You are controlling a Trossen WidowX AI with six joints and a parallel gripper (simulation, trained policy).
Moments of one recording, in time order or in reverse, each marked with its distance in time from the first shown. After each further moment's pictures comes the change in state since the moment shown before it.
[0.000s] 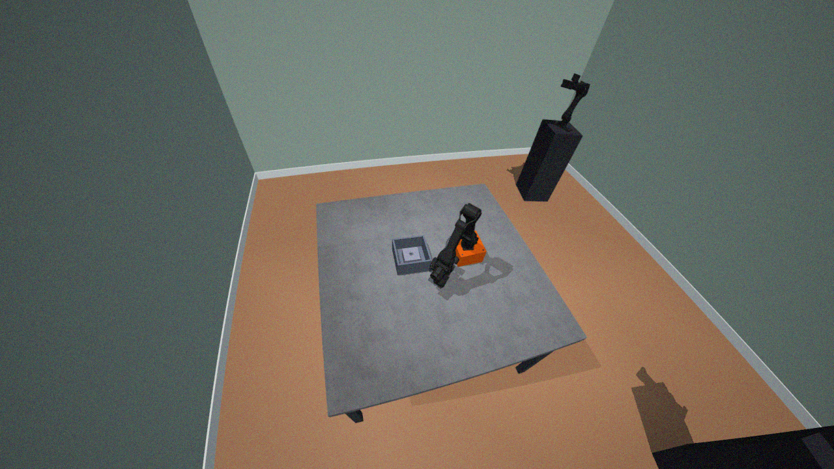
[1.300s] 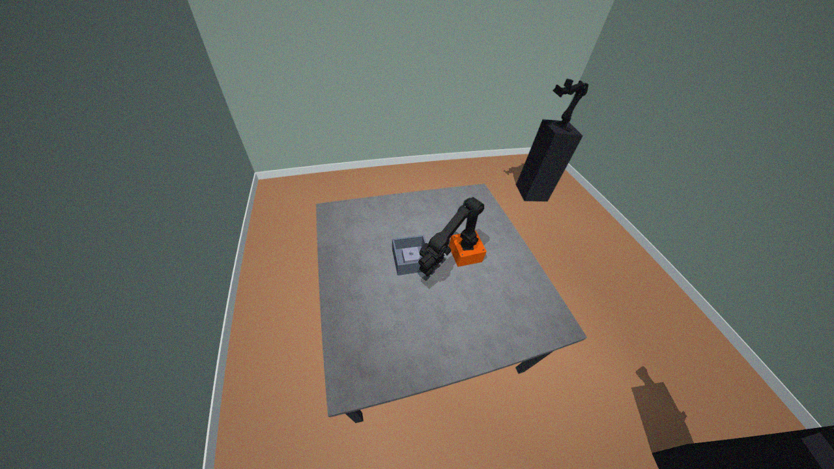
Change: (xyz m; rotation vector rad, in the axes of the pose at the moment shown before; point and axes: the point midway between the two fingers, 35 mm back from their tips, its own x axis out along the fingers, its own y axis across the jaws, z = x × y) arm -0.119 0.016 0.063 0.167 -0.156 0.066
